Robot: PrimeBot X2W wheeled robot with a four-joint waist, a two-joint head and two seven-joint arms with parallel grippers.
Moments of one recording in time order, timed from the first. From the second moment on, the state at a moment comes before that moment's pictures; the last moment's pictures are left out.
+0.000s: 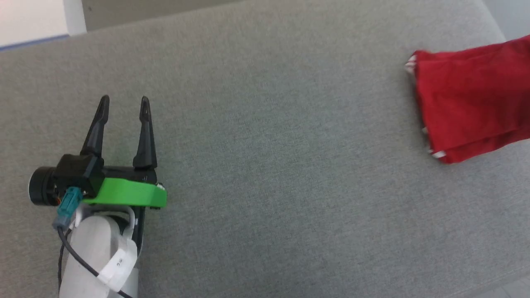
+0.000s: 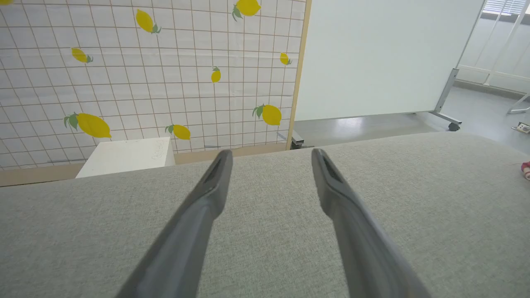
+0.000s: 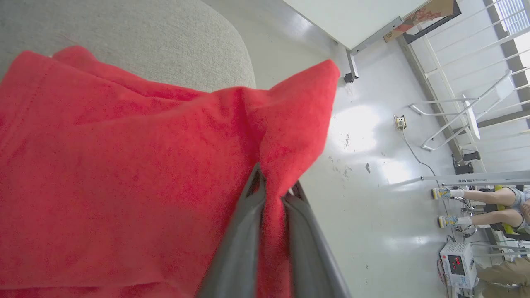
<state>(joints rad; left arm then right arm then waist) -0.29 0.11 0.03 0.05 -0.10 -0.11 -0.26 -0.67 -0.57 0.07 0.49 -0.03 0.13 0.31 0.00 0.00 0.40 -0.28</state>
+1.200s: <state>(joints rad) -0.15 0.06 -0.02 0.18 -0.21 -0.10 -0.26 -0.27 -0.23 -0.21 0.17 0.05 0.13 -0.09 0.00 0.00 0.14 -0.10</state>
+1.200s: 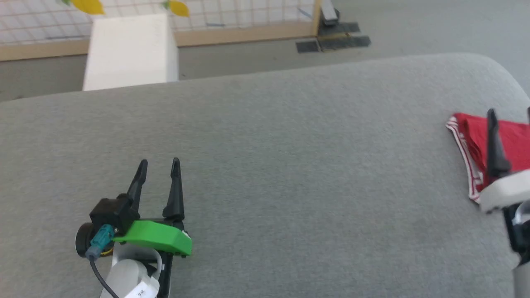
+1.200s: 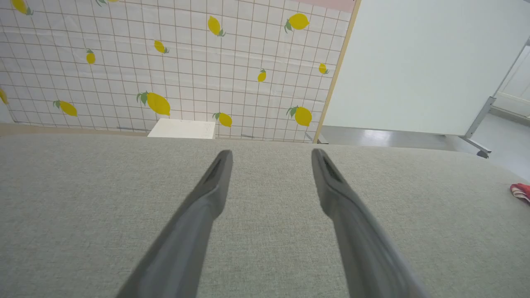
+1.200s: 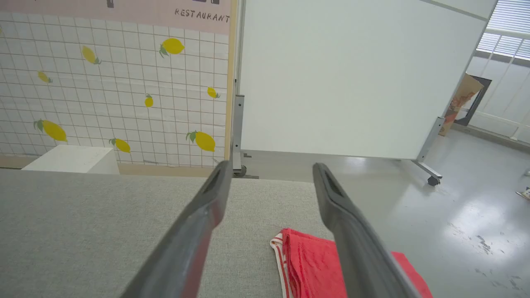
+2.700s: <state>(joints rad) -0.10 0.06 -0.06 0.26 -0.24 -0.08 -0.26 0.02 -0.05 -0.05 0.05 0.11 0.13 -0.16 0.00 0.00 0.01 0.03</state>
